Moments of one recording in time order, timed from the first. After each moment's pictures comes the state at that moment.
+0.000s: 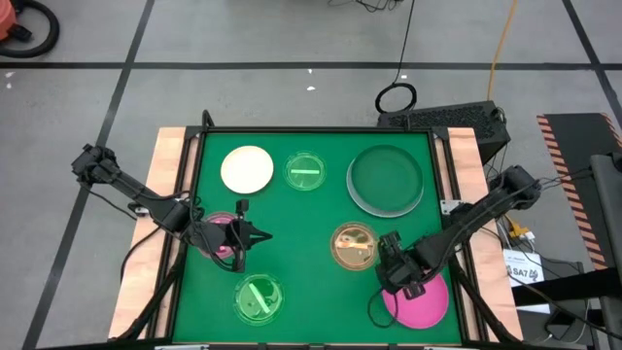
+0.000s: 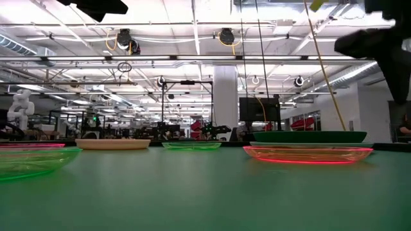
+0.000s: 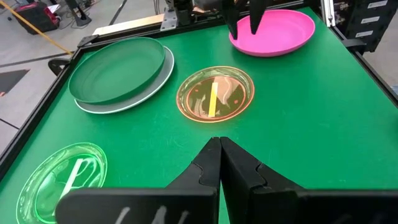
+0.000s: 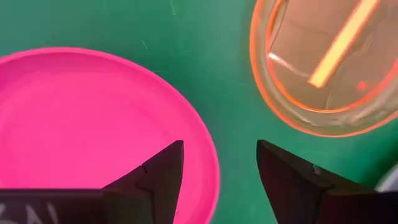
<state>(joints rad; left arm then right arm) -0.52 1.10 0.76 -0.20 -0.50 -0.09 0.61 1.53 1.03 -0.99 0.07 0.24</state>
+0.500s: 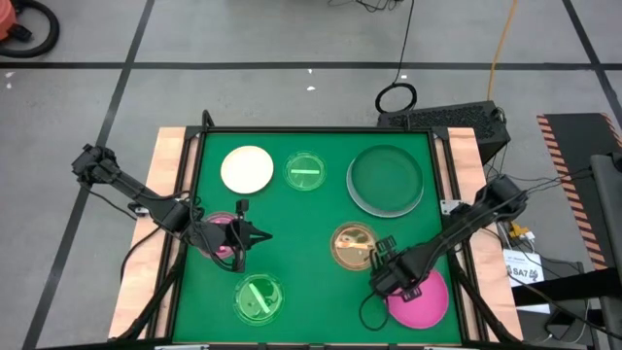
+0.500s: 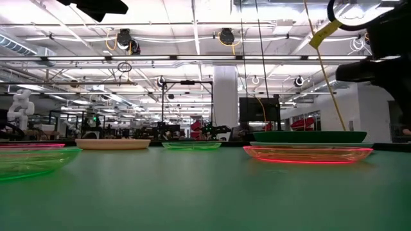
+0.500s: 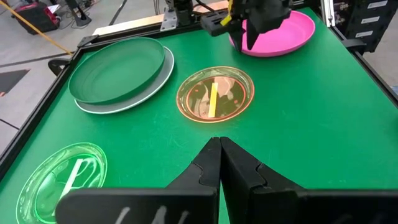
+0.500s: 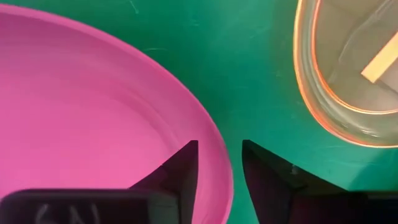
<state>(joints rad) -0.52 1.10 0.76 -0.20 -0.50 -0.09 0.61 1.68 1.03 -0.99 0.05 0.20</state>
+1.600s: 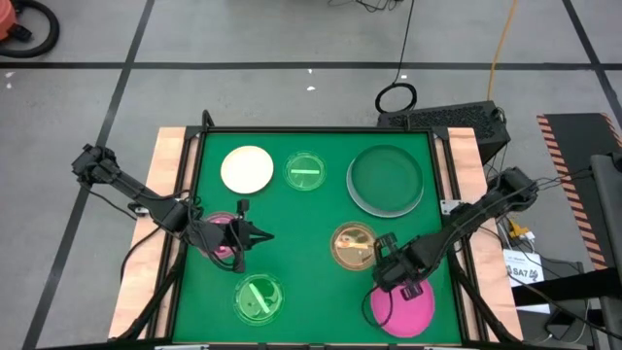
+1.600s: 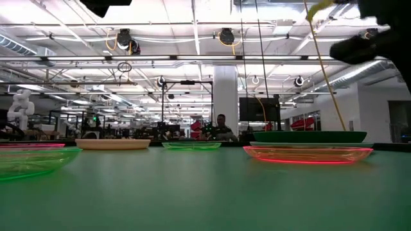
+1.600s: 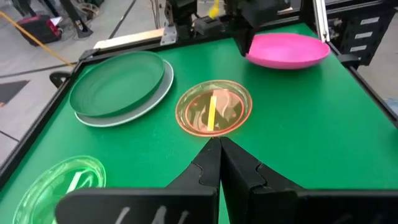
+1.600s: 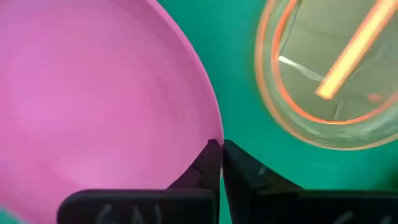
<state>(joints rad) -0.52 1.10 0.76 -0.14 -0.50 -0.06 0.57 1.53 1.03 -0.95 0.02 0.21</state>
